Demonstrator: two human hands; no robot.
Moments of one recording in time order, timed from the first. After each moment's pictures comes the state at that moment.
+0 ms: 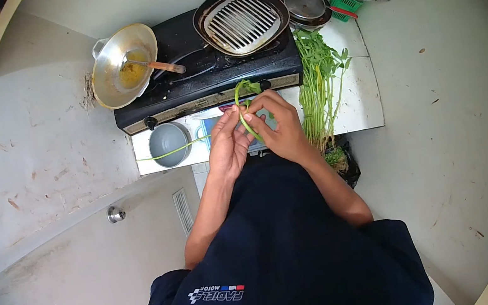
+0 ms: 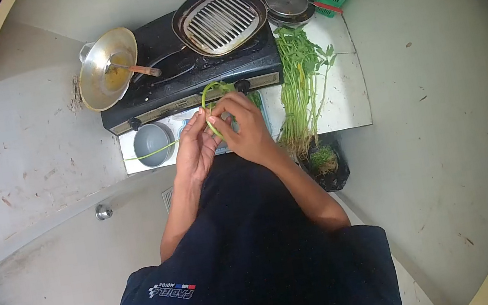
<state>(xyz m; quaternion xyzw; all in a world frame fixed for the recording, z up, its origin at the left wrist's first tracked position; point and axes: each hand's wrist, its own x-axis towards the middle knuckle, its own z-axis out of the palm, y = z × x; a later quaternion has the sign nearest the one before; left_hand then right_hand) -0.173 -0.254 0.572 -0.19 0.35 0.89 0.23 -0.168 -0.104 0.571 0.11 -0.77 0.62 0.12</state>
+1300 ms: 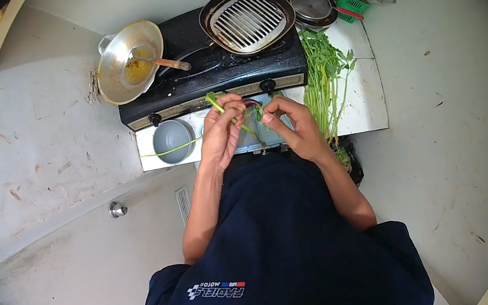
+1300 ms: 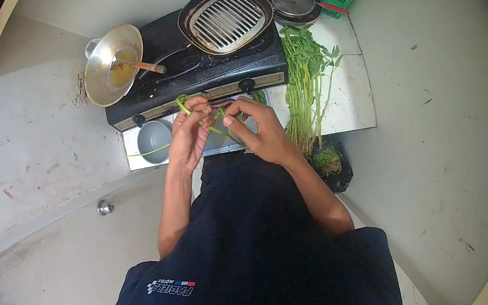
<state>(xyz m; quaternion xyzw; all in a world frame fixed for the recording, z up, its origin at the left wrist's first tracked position) -0.193 -0.274 0.560 -0.10 0.42 0.88 0.21 -0.158 -0.079 0.576 0.11 -0.71 0.69 0.01</state>
